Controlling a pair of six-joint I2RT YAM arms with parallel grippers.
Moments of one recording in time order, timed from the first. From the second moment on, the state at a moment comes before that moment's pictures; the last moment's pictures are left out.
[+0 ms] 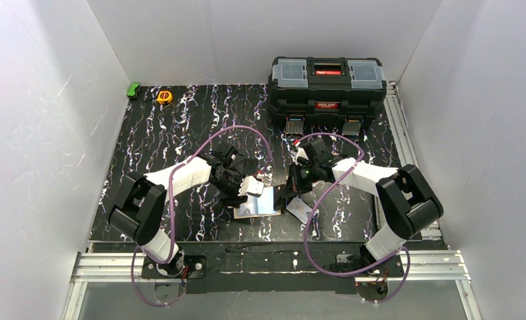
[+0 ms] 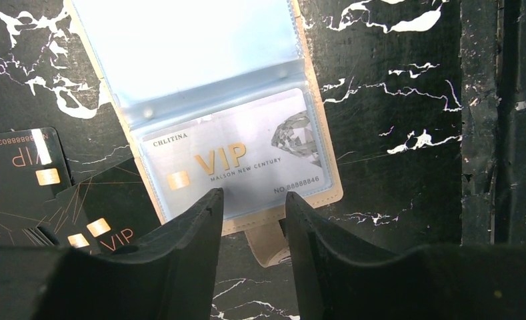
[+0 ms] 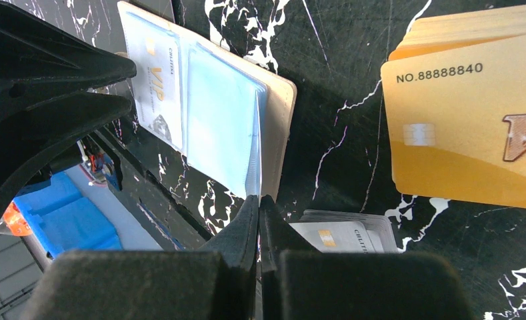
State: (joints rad) left arm -0.55 1.57 0.92 -0.74 0.58 1.16; right arm 0.57 1.60 0.83 -0.25 -0.56 0.52
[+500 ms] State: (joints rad) left arm -0.56 1.57 0.92 -0.74 0.57 1.18; right arm 0.57 1.60 0.83 -0.25 -0.56 0.52
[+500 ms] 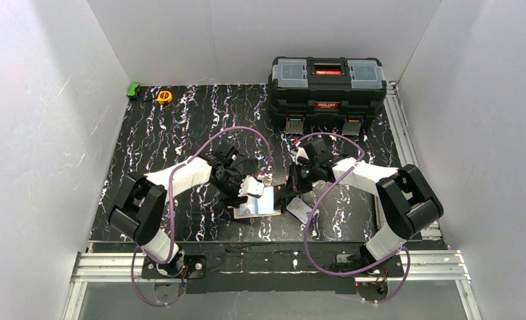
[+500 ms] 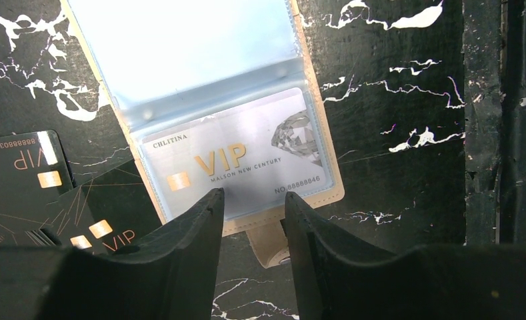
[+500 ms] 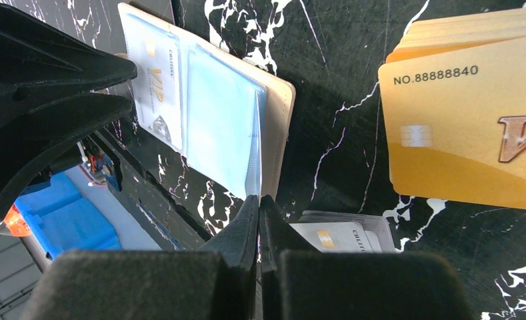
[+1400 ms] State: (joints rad) left arm -0.57 1.57 0.92 -0.74 0.57 1.18; right arm 0.55 1.60 0.81 -0.22 -0.57 0.52
